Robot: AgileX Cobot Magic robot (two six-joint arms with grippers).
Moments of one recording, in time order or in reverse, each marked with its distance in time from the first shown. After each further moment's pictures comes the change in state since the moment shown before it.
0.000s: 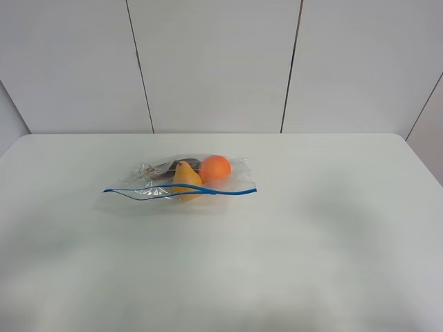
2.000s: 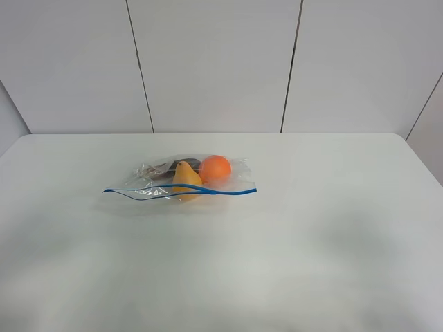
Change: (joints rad) left arm 0.000 0.000 0.000 0.000 0.001 0.000; right arm 0.000 -0.338 0.076 -0.123 0.197 0.000
